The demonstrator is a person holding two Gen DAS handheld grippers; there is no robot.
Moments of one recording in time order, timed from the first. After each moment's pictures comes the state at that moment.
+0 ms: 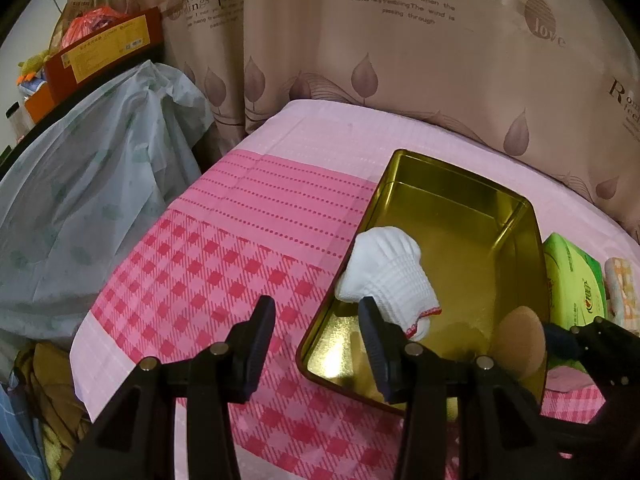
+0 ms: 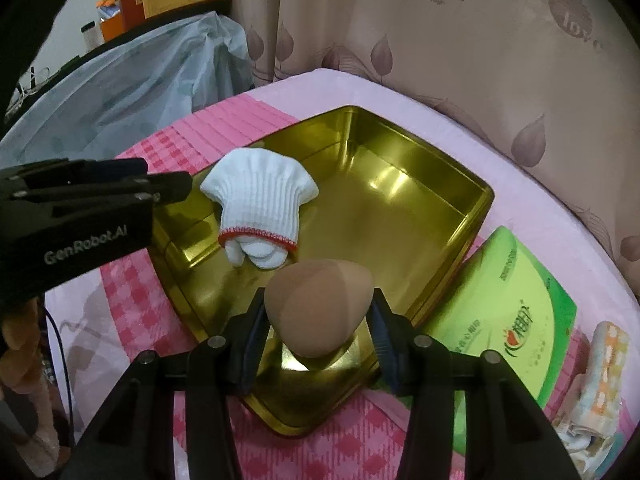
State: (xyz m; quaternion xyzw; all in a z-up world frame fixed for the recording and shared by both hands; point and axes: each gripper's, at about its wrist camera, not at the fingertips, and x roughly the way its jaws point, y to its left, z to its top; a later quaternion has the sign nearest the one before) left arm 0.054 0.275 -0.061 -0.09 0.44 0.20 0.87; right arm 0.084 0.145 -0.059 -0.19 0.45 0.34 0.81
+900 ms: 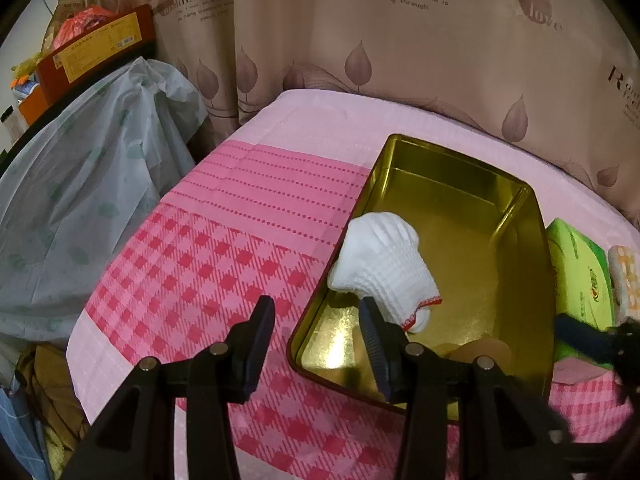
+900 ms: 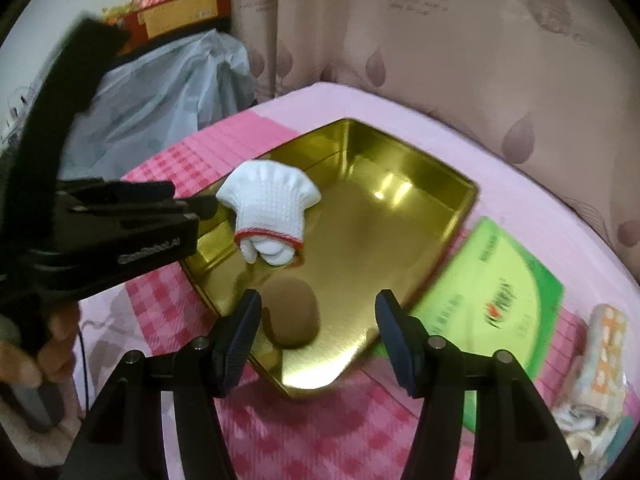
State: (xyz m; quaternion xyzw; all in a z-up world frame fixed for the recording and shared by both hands) left arm 0.059 0.269 -0.071 -0.08 0.46 0.20 0.86; right arm 0.069 0.120 -0.038 -0.15 0.43 0.34 0.82
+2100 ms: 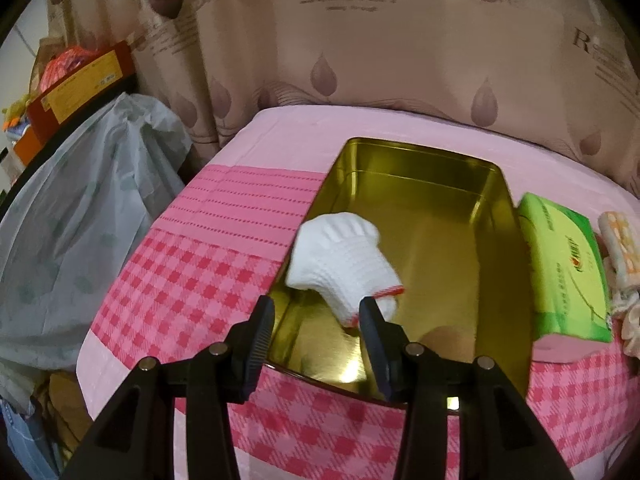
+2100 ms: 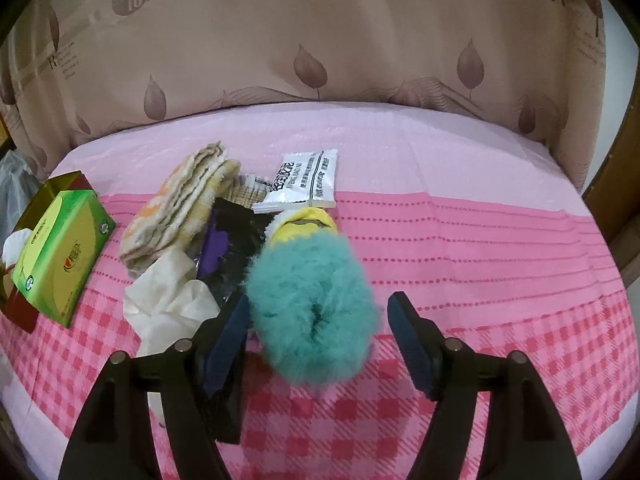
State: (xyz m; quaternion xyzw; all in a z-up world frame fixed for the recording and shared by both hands) left arm 0.056 0.231 -0.063 -0.02 0.45 0.17 0.88; right arm 0.105 -0.219 -0.062 -0.01 0.47 0.03 0.88
